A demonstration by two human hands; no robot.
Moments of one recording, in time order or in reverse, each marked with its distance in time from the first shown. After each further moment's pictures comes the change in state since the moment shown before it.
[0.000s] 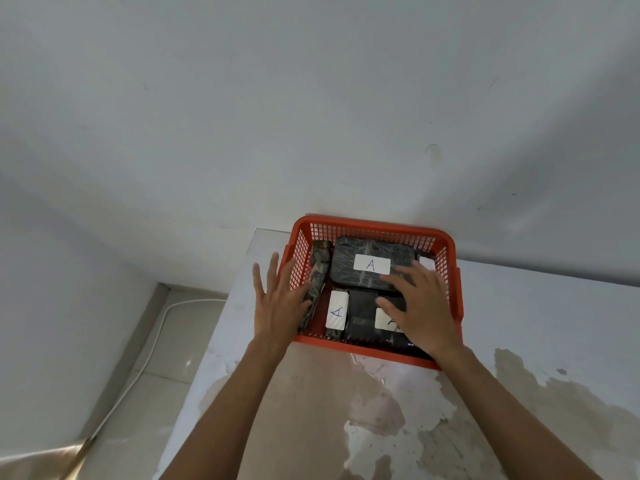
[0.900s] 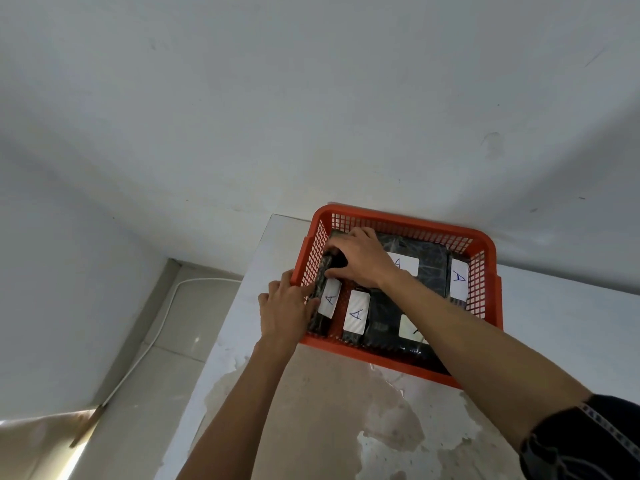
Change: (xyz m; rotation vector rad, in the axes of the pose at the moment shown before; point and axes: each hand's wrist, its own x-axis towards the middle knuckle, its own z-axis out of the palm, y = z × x) left_hand 0.002 -0.010 0.014 -0.300 -0.230 -0.322; right_hand 0.137 -0.081 0.066 0.071 -0.310 -0.382
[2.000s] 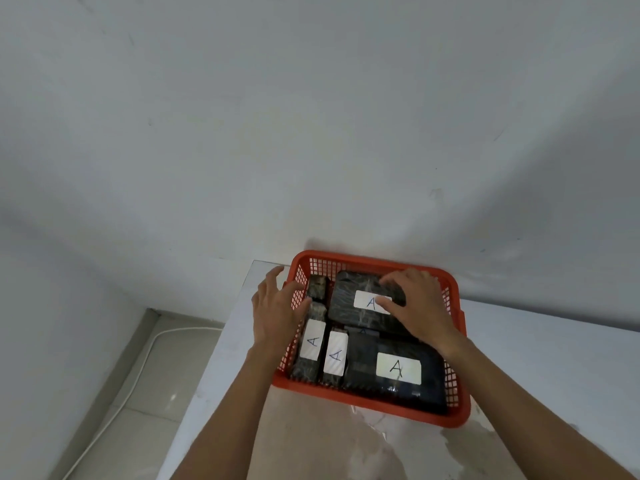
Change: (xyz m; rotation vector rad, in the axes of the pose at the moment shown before) left_hand 0.052 0.024 -0.024 -0.211 0.312 0.151; right_hand -0.107 0.058 -0.061 0.041 0.322 0.299
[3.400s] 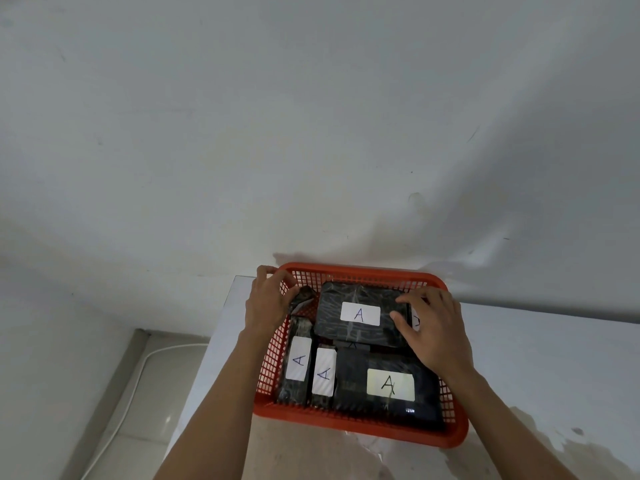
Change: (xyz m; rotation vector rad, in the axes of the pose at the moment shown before) left_hand 0.065 0.006 0.022 -0.126 -0.147 -0.089; right_hand -0.034 0.038 0.006 -0.113 0.202 0.087
